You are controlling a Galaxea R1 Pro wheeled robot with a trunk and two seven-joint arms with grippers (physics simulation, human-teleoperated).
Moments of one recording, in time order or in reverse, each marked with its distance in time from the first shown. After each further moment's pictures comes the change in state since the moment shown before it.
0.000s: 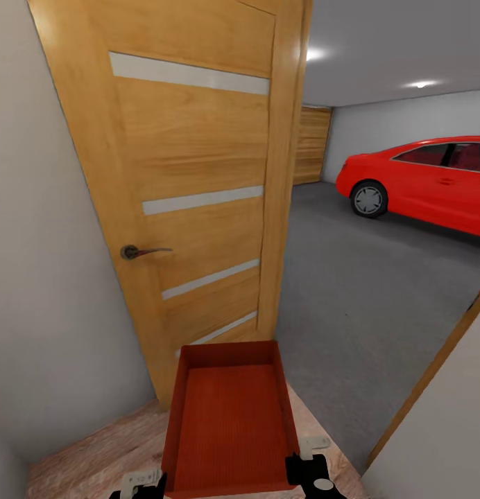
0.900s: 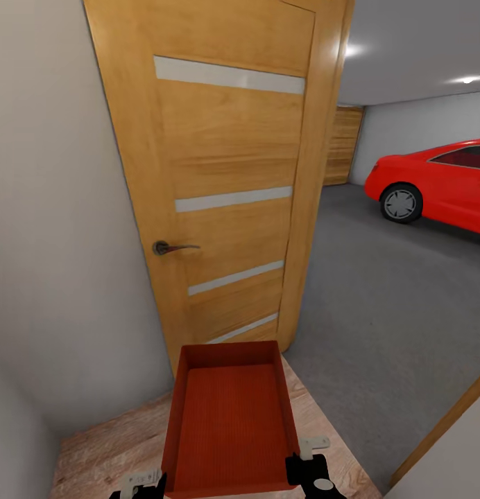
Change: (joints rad) left arm 0.000 0.000 0.000 0.000 0.000 0.000 0.000; right arm 0.000 0.000 0.000 0.000 0.002 0.000 0.000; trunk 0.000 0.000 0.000
